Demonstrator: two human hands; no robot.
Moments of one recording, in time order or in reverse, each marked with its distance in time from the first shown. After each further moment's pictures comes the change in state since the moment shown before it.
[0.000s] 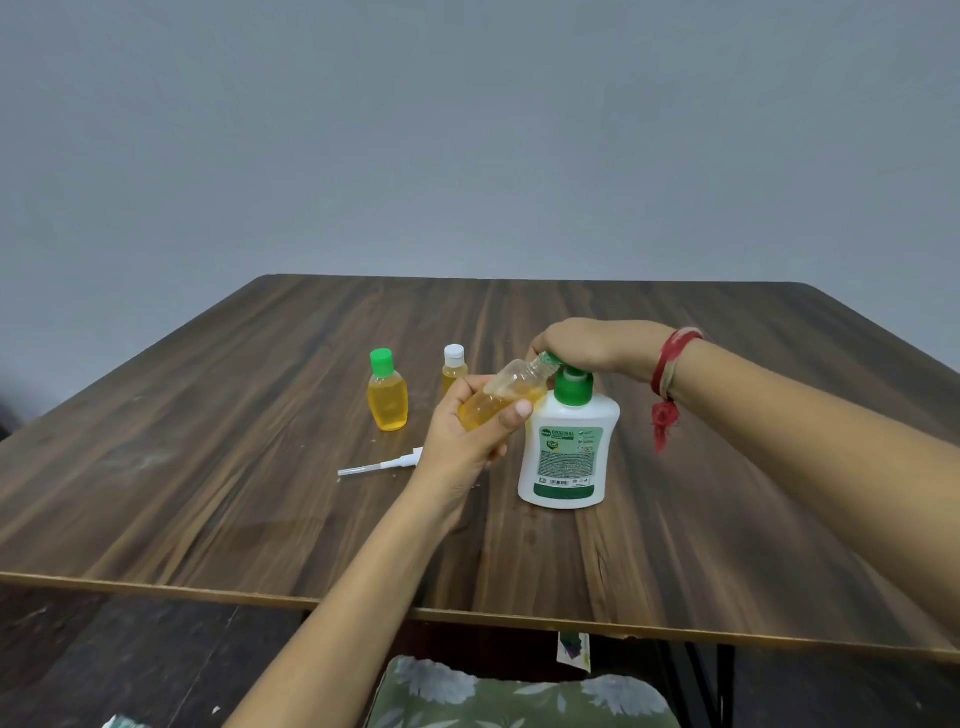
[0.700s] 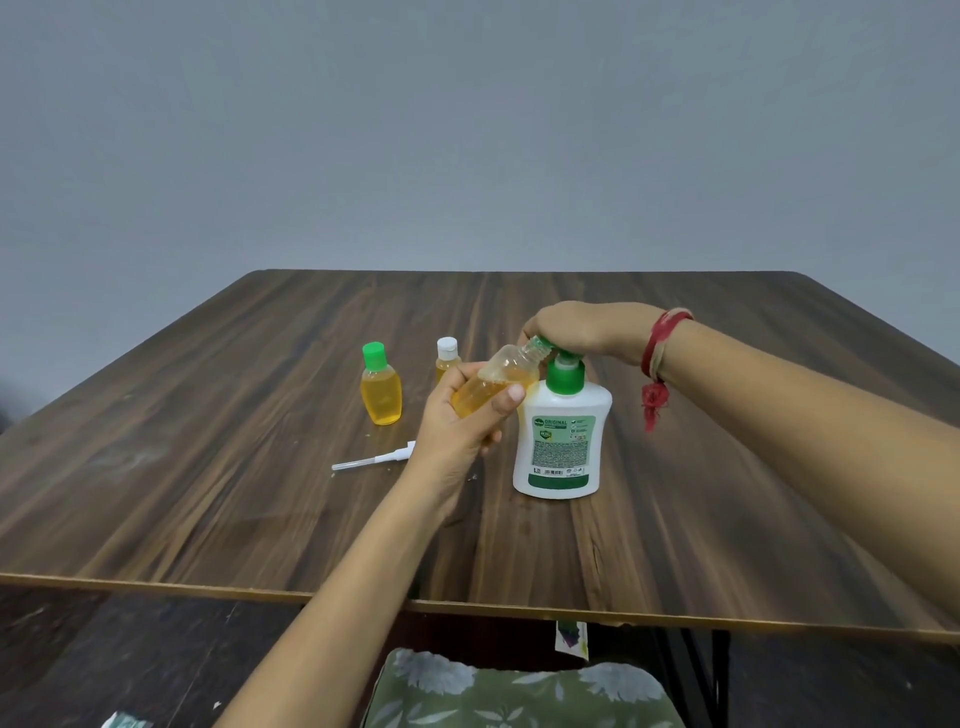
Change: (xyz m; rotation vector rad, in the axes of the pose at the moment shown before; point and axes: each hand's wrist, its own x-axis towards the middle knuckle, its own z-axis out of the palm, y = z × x) left_hand 0.002 0.001 -0.001 0.009 -0.004 0.019; right_hand -0.002 0.000 -0.003 -0.005 -0.011 -0.054
